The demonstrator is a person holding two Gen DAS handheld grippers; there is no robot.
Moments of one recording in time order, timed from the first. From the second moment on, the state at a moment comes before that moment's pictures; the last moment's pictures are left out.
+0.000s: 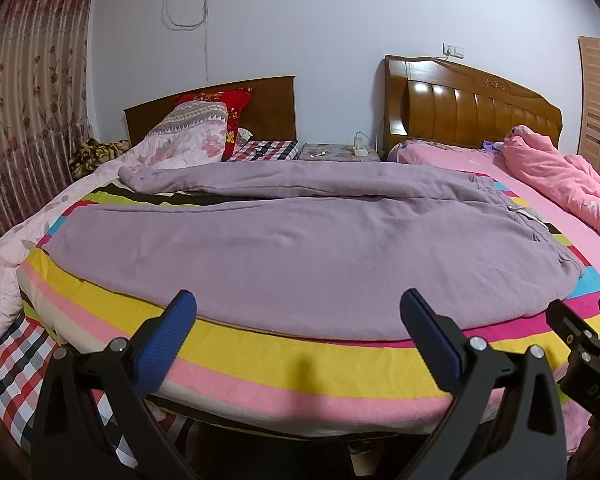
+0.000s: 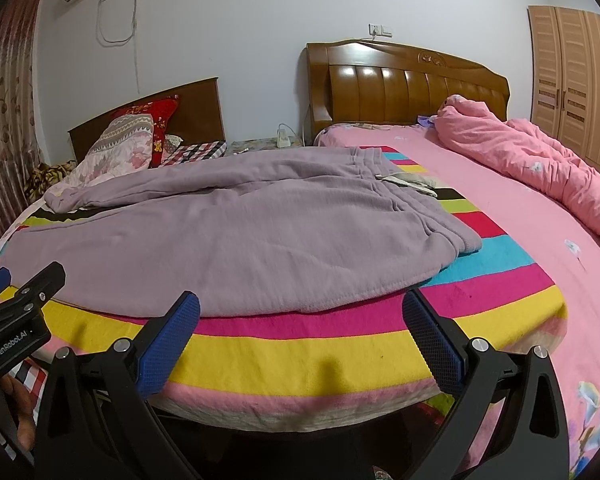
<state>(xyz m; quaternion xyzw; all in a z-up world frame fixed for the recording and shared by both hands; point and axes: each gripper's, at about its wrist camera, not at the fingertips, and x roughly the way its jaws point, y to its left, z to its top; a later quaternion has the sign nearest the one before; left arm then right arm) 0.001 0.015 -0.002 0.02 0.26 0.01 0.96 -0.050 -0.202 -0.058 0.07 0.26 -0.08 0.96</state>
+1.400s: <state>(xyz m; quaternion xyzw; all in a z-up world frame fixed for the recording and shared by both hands) 0.002 0.011 -0.002 0.02 0.26 0.01 0.96 -0.050 -0.203 -0.063 0.07 0.26 -0.07 0.96</state>
